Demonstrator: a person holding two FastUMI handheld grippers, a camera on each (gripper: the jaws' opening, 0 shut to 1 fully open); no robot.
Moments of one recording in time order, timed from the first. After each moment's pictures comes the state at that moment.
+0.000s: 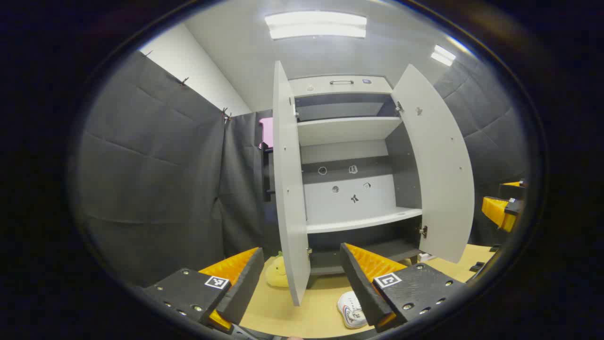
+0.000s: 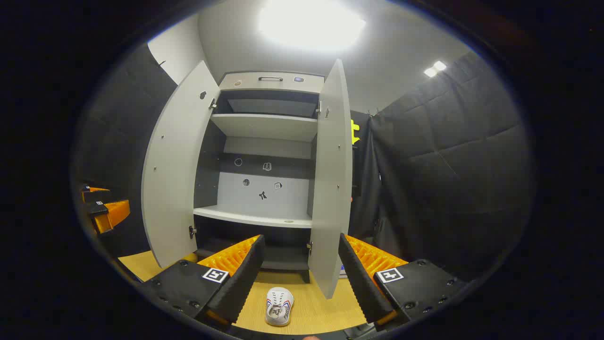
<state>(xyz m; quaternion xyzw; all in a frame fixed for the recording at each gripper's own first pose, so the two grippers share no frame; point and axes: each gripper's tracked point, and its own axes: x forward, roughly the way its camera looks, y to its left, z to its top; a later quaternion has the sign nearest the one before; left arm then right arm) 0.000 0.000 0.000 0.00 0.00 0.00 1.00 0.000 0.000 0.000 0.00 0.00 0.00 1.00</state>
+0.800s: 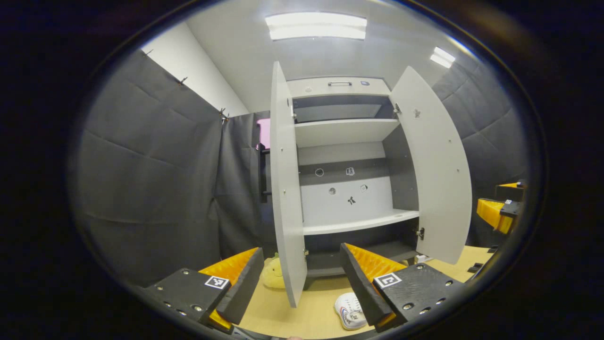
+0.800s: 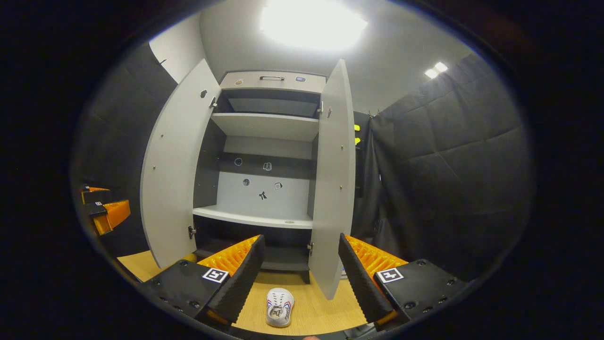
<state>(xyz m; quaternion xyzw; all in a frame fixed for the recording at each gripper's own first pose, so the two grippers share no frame) 0.003 -0.003 0.003 0.00 -0.01 -0.01 1.00 0.007 0.009 0.004 -0.01 0.00 0.00 1.00</state>
